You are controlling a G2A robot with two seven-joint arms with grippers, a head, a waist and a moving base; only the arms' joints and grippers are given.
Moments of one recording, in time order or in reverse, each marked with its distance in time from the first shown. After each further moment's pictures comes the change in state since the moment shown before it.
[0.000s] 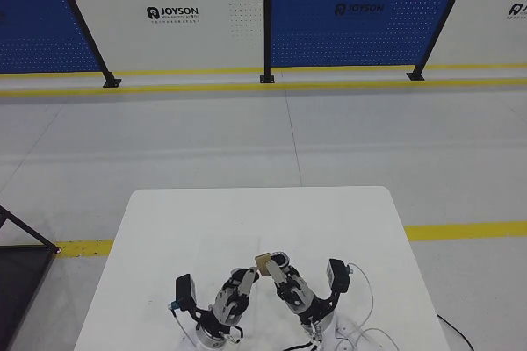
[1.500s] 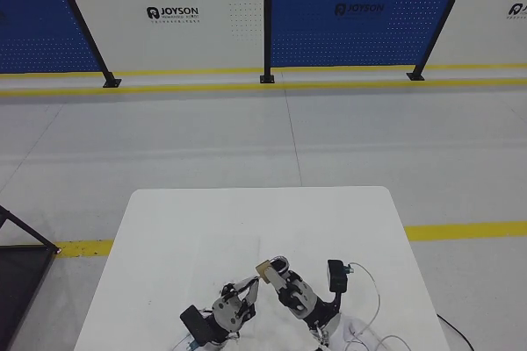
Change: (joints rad) left arm 0.001 0.019 0.002 0.008 0.401 0.611 0.151; right arm -0.083 0.044 0.069 -0.123 0.080 0.071 0.253
